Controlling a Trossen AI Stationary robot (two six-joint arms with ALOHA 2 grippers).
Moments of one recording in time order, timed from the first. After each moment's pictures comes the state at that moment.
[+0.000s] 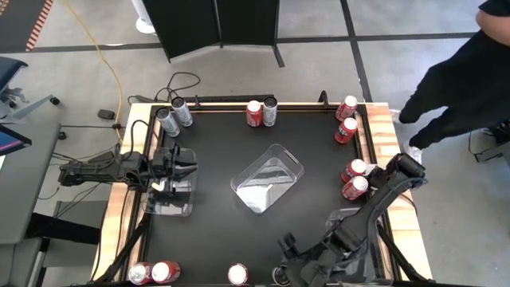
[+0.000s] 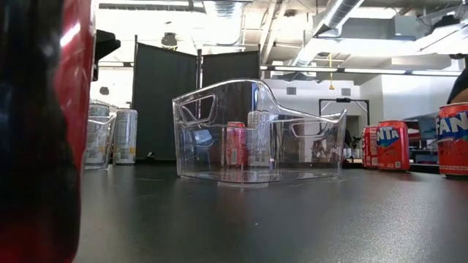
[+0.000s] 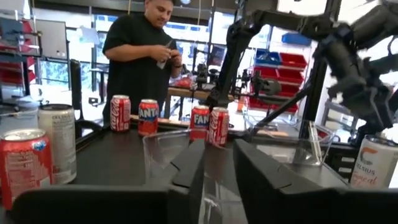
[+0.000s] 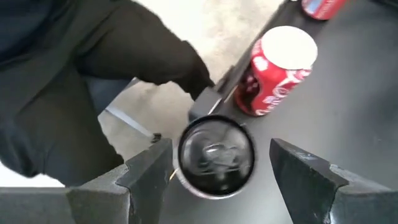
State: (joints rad) left arm -0.03 0.01 0.05 0.15 -0.11 -0.06; right arm 0.75 1.81 1.60 -0.58 0.14 0.10
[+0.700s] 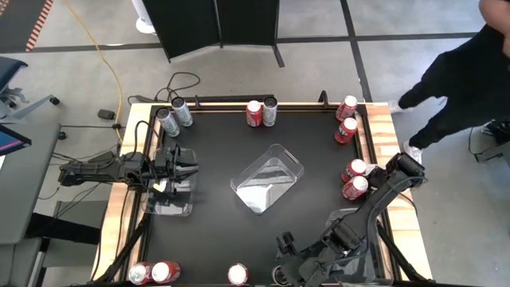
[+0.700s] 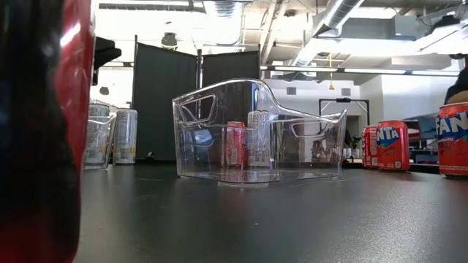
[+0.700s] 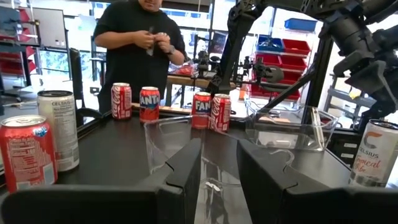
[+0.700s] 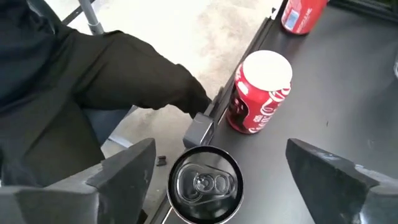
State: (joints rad) left arm -0.03 0.01 0.05 0.10 -0.11 -0.06; right arm 0.73 1.81 1.61 -0.52 0.16 0.19
